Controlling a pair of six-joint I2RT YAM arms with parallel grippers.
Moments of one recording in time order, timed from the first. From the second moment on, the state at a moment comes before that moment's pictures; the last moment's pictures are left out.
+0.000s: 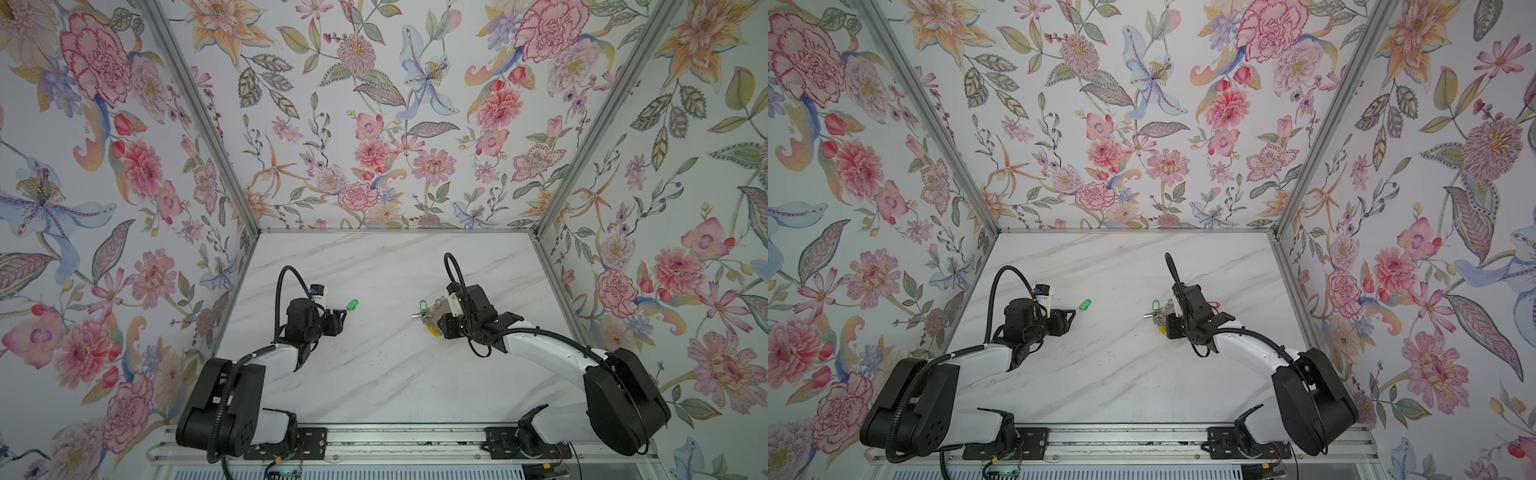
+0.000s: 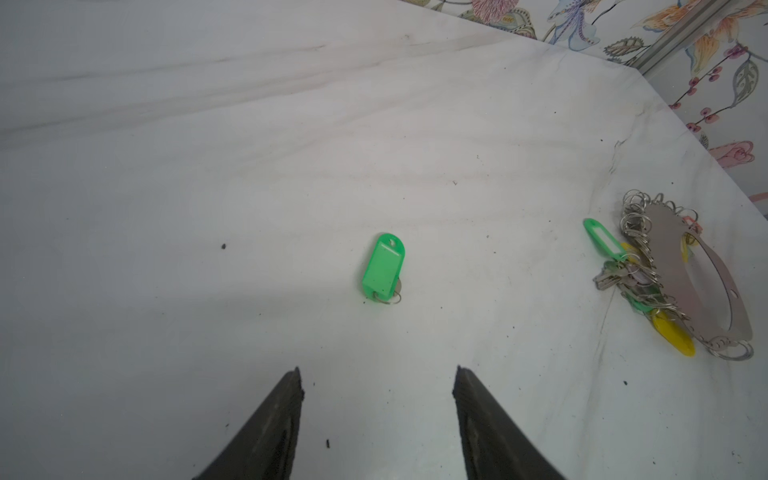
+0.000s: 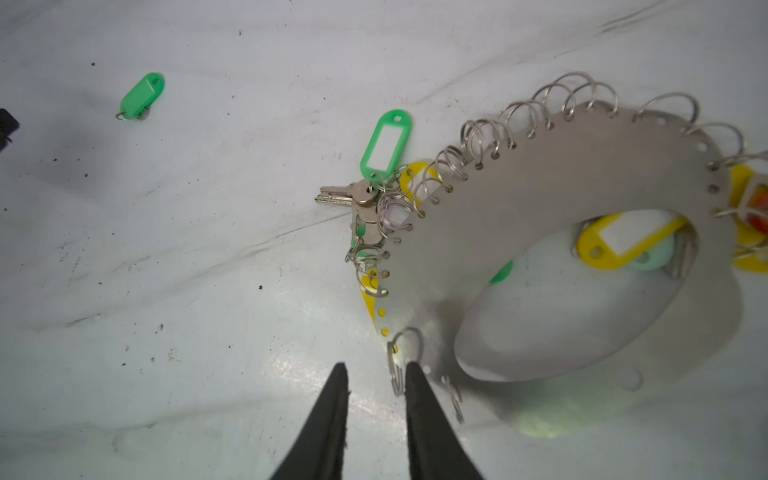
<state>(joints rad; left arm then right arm) -0.17 1.39 0.41 0.36 0.26 -0.22 0.56 1.37 0.75 -0.26 -0.10 0.34</state>
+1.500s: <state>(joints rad) -0.35 1.53 0.75 0.10 0.18 -0.11 0.51 1.10 0.65 -0.30 -0.10 0.37</state>
